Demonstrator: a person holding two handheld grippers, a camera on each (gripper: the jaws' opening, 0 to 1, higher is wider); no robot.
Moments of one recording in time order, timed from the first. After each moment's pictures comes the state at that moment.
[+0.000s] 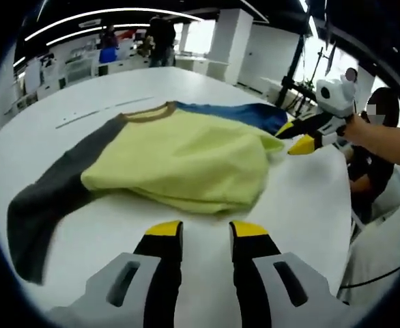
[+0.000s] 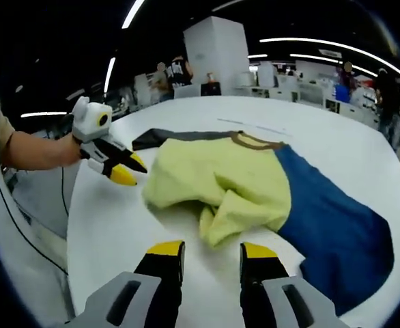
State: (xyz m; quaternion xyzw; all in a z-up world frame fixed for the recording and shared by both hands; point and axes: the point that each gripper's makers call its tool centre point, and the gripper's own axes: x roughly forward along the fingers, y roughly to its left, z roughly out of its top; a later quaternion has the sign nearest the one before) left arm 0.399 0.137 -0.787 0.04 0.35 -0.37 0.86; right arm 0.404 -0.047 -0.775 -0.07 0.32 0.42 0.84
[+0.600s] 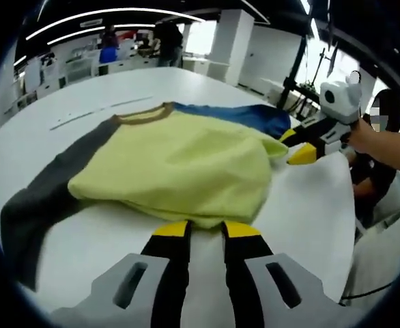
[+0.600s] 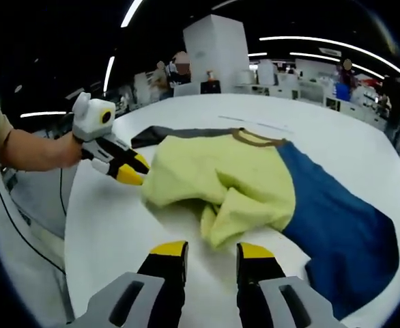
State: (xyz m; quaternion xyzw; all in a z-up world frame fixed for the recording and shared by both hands) left arm 0.407 0.121 -0.789 0.04 0.35 -0.37 0.86; right arm 0.404 -0.043 -0.780 -0.07 0.33 0.42 0.84
